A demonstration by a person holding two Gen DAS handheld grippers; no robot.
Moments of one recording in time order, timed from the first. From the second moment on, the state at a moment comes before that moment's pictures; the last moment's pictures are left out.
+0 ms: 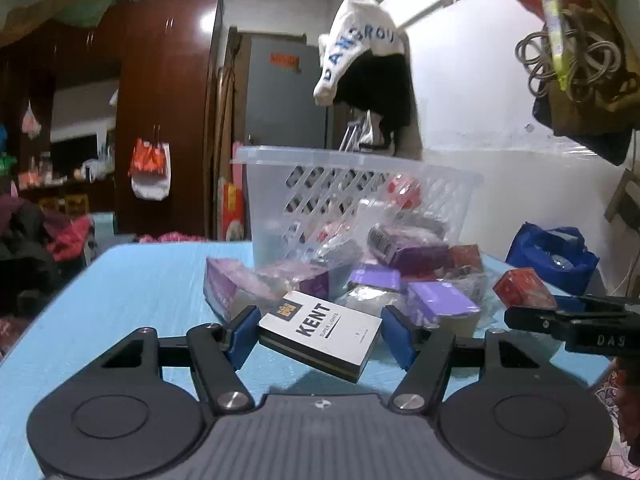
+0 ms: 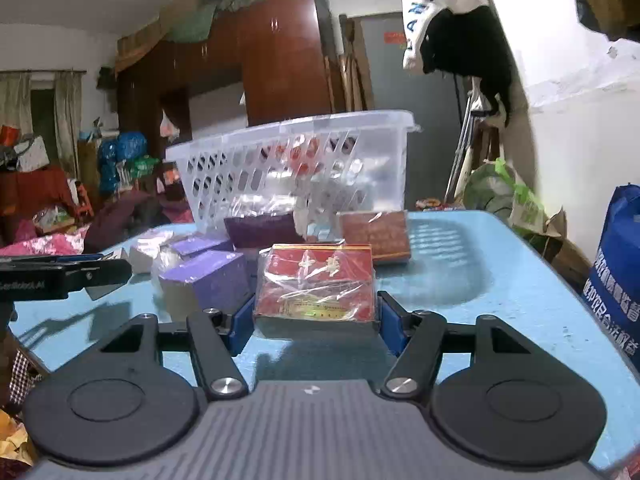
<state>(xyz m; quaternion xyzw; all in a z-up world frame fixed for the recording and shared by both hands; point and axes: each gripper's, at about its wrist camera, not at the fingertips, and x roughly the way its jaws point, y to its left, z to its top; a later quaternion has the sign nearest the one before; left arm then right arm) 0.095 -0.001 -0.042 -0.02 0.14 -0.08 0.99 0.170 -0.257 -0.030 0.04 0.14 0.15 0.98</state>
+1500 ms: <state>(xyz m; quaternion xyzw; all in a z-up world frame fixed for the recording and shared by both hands) 0.258 0.002 0.086 -0.06 0.14 -0.06 0.99 0.307 -0.233 0.130 -0.02 0.10 0.19 0.98</state>
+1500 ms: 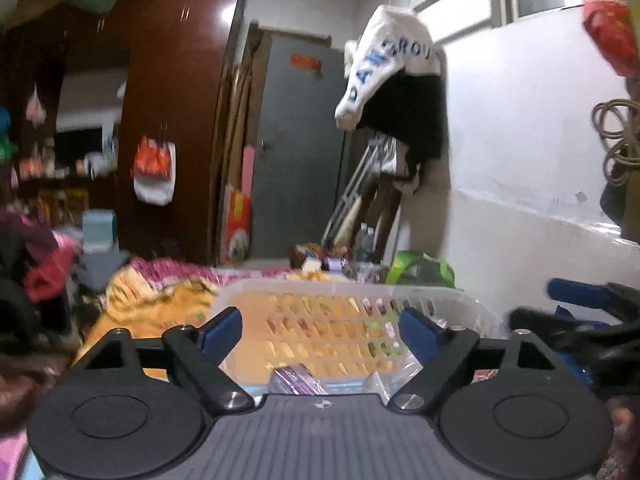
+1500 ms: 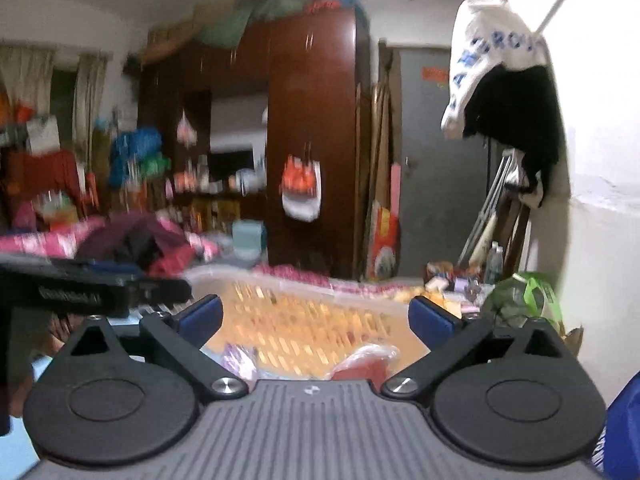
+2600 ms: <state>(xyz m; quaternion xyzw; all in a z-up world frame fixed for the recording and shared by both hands) 0.199 0.055 -0.012 -0.07 0.27 0.06 0.96 0.261 -0.289 0.020 0.04 0.22 0.18 0.96</state>
